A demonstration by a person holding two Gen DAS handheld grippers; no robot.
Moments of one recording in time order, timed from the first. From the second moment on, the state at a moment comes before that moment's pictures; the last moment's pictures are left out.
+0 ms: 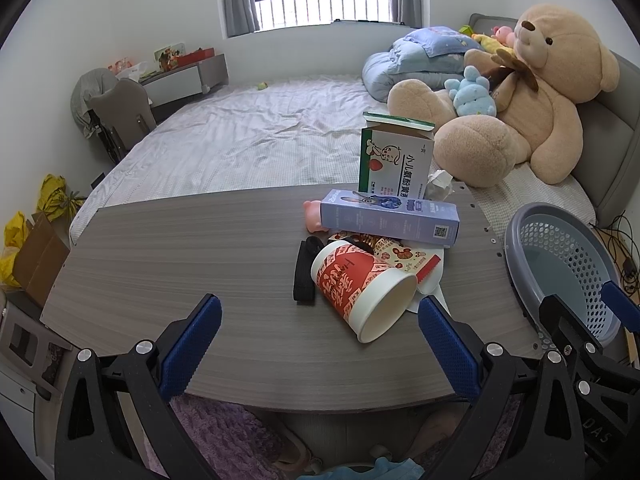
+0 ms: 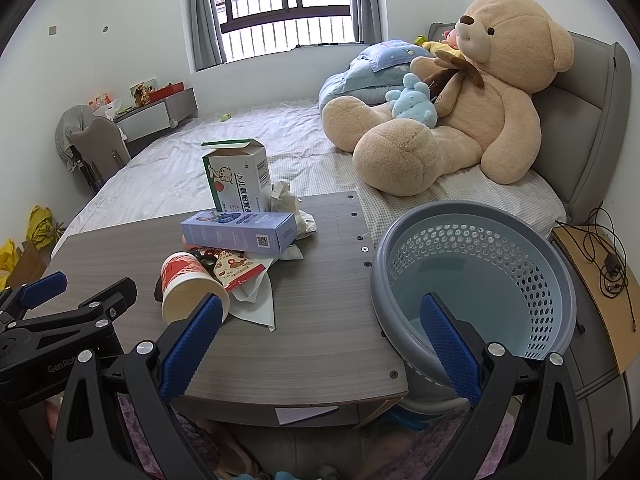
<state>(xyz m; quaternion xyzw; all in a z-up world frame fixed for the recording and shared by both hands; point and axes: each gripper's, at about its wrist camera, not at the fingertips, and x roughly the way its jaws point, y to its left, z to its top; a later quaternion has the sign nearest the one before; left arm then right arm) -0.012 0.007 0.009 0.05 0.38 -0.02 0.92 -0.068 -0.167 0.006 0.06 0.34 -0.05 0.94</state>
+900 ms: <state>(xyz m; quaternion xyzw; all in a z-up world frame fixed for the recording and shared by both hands) 0.001 0.031 -0.009 0.04 0.41 0.00 0.91 -0.052 -0.168 -0.012 0.07 0.36 -0.03 0.93</state>
